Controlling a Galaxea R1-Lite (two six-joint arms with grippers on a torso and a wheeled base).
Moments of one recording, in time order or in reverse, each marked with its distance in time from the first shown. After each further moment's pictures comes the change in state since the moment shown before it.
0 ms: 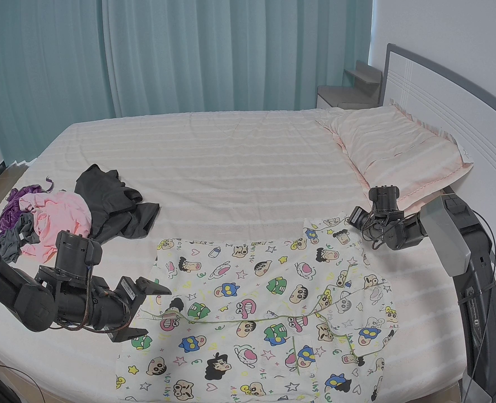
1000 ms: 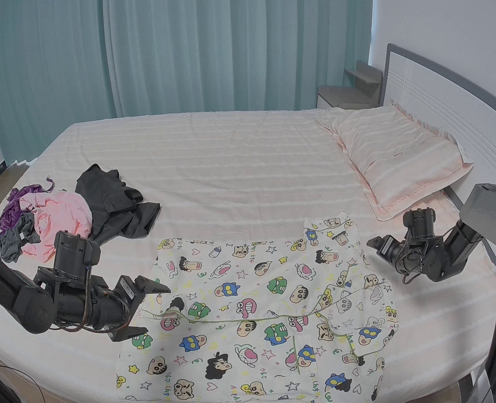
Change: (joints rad) left arm 0.002 -0.004 0.015 -0.033 0.003 -0.007; right arm -0.018 -0.417 0.875 -0.319 0.002 0.037
